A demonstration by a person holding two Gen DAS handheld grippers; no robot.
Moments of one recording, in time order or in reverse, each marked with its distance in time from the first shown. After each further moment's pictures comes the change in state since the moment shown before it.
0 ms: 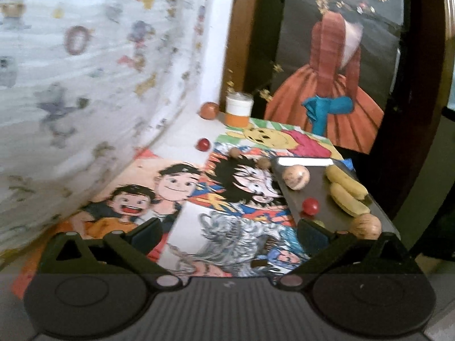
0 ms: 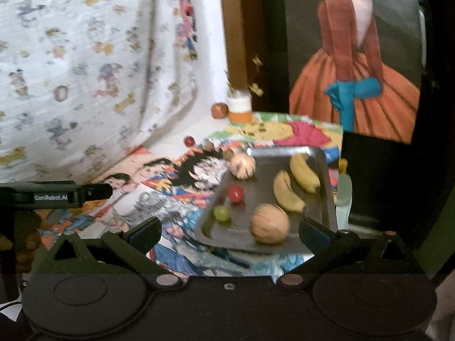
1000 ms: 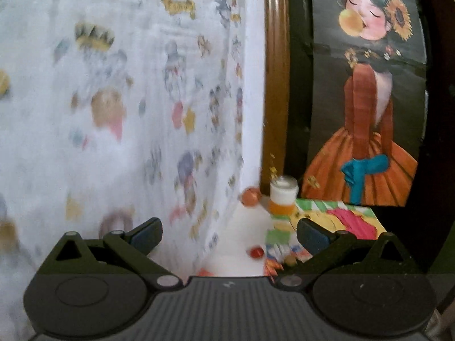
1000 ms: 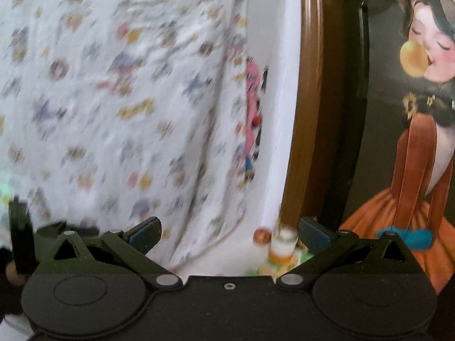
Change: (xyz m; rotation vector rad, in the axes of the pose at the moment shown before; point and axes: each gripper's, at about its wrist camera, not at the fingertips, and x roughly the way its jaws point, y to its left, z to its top) left arm 0.023 0.054 0.162 0.076 -0.209 0.118; right arm 0.038 0.011 0.301 -0.215 -0.240 0.211
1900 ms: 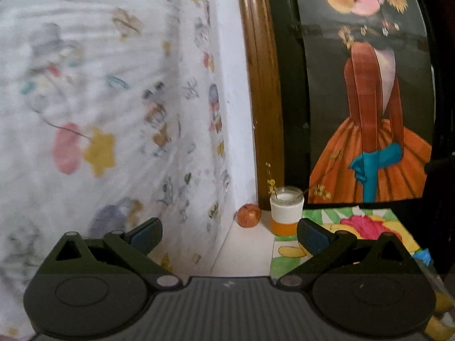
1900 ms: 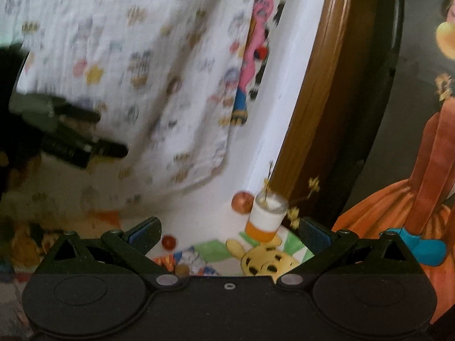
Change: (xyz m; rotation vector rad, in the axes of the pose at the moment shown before) left arm 0.124 -0.049 0.024 0.123 0.004 0.001; right arm 0.136 -0.054 -0.145 -0.225 0.137 0.033
